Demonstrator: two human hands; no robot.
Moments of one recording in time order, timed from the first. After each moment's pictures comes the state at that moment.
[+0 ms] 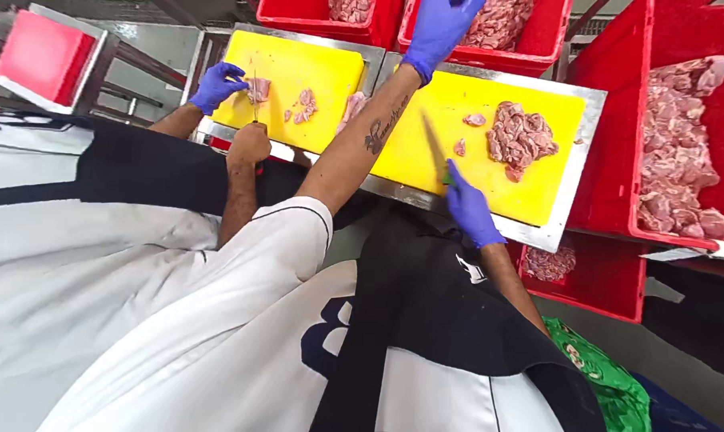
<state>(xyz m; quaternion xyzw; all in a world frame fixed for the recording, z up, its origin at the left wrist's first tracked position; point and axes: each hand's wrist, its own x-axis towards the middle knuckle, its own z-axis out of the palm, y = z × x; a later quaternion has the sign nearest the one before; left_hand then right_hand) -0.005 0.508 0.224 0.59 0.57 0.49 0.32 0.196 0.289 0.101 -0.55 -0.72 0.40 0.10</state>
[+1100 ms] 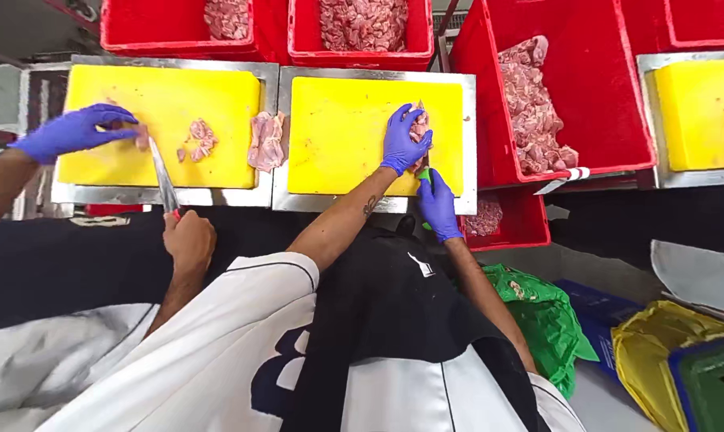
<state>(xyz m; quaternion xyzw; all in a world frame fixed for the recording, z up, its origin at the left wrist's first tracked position) 0.152 0.408 0.050 0.68 0.58 0.36 0.26 0.268 0.267 0.080 -0.70 -0.53 0.39 0.28</state>
